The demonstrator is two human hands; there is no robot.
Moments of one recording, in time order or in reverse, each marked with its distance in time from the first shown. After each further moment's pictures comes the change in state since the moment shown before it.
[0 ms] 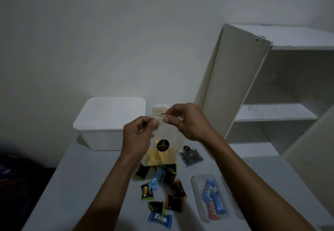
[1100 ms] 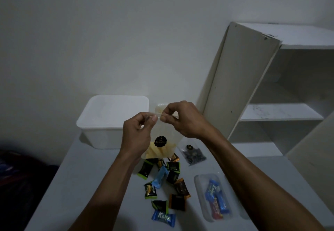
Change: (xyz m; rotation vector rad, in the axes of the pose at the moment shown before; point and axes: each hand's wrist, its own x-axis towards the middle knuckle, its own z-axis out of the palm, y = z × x) left_hand 0.009 0.005 -0.016 0.092 0.001 0.082; right_hand 0.016 -0.020 0.013 -0.109 -0.123 0.005
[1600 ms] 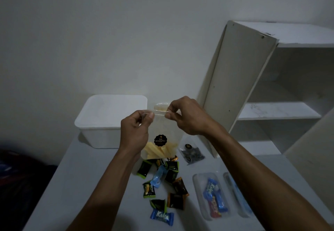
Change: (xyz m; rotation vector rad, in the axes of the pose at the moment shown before) left_hand 0.002 0.002 0.007 -0.031 0.066 -0.012; right_hand -0.002 0.008 -0.014 -0.057 -0.009 -0.017
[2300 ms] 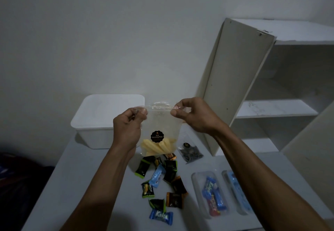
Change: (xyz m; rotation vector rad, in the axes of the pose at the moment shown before) left_hand 0.012 0.002 -0.002 -0.127 0.030 -0.113; right_hand -0.009 0.026 -0.007 0.304 0.048 0.142
